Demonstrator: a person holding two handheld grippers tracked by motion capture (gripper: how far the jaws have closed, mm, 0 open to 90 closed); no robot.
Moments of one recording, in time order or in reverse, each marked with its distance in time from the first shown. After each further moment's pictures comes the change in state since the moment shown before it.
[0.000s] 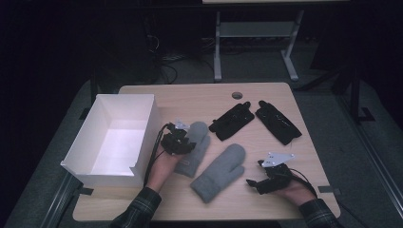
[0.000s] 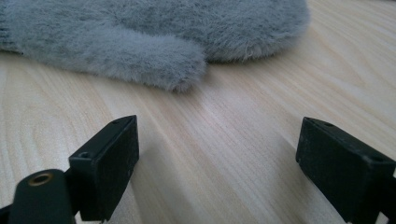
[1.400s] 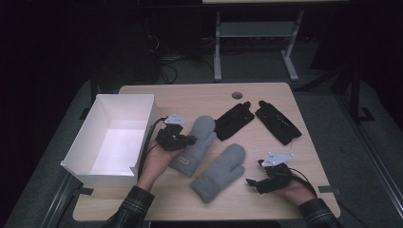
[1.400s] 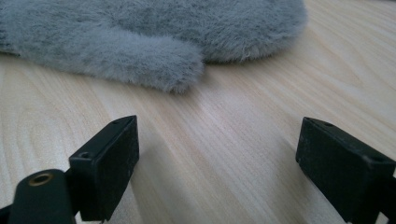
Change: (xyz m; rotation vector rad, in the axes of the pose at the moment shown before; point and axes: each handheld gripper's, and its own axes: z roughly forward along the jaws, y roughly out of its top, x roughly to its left) left arm -0.001 0.015 -0.044 -0.102 -0.223 0.045; right arm -0.001 0.000 0.000 0.001 -0.004 0.005
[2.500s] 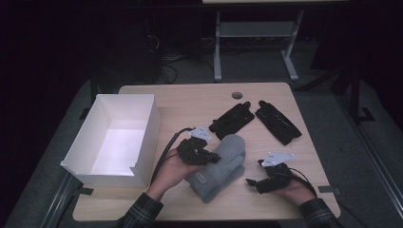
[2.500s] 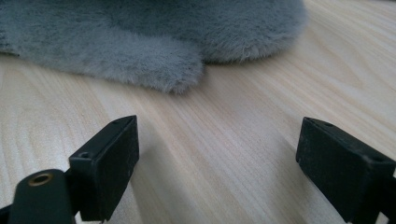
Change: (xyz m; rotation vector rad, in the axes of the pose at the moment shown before) left arm -0.069 0.013 0.020 0.089 -0.251 0.164; right arm 0.000 0.000 0.000 -0.002 0.000 -0.002
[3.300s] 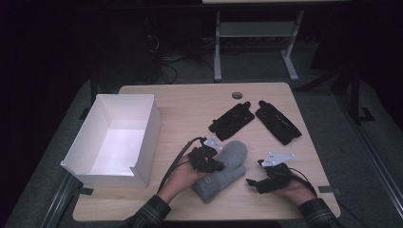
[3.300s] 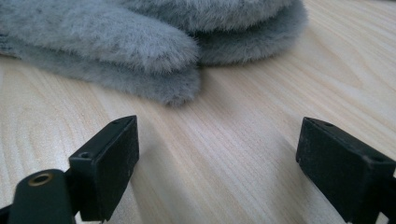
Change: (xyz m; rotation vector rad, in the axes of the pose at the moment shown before) left arm 0.003 -0.016 0.050 0.110 0.035 0.002; right arm 0.000 0.000 0.000 0.001 0.001 0.001
